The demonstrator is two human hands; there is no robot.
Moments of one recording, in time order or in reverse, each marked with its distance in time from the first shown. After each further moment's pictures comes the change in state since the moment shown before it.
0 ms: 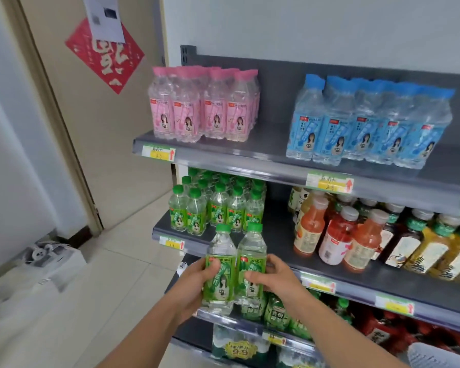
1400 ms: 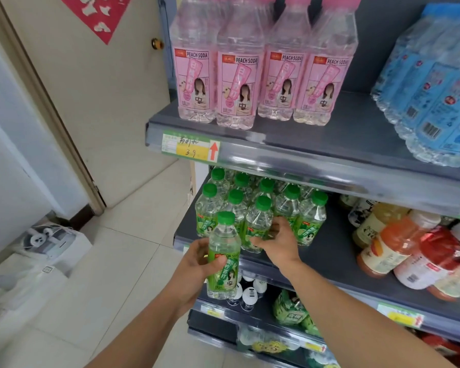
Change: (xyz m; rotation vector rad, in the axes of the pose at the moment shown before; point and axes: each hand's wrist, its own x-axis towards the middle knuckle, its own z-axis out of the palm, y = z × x) left_hand 0.123 0.028 -0.145 -0.050 0.067 0.065; right_hand 0.209 -0.037 0.099 -0.297 0.337 -0.119
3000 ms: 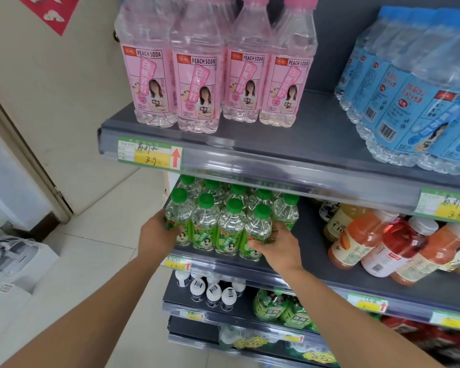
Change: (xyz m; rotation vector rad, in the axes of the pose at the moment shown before) left_hand 0.067 0.054 0.002 0.852 0.440 0.125; right_hand -0.006 0.017 -0.049 -0.180 0.110 0.034
